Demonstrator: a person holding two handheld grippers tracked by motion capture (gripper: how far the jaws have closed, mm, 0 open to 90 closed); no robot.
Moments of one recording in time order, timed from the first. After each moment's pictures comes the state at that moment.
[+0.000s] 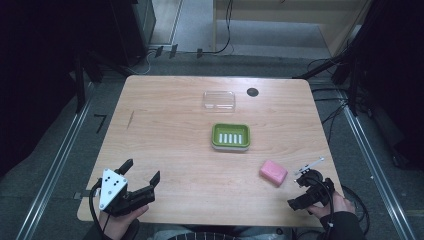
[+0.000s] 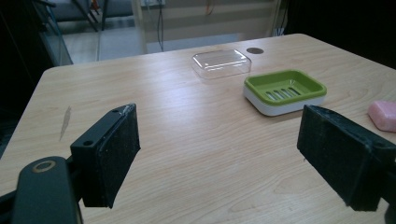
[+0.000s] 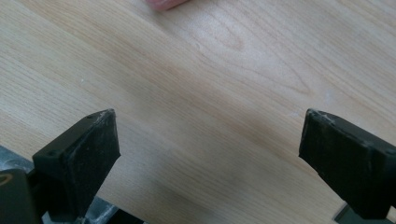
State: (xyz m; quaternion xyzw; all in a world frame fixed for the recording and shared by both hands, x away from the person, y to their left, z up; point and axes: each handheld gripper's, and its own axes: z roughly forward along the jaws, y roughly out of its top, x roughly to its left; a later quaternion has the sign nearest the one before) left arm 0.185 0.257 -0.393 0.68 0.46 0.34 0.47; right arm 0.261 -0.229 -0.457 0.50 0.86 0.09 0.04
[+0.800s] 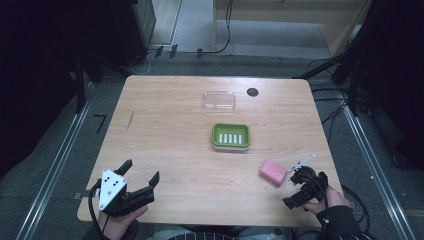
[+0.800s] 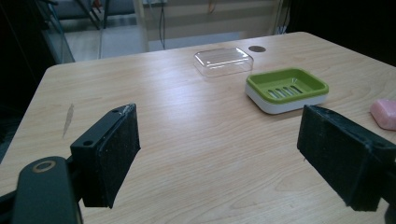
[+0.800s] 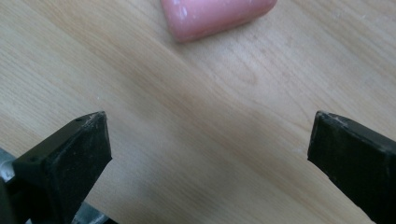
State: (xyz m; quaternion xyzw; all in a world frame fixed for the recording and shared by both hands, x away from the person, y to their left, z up) left arm 0.184 0.258 -0.393 0.68 0.46 0.34 0.46; right arm 0.271 -0.216 -0.454 0.45 0.88 0.09 0.05
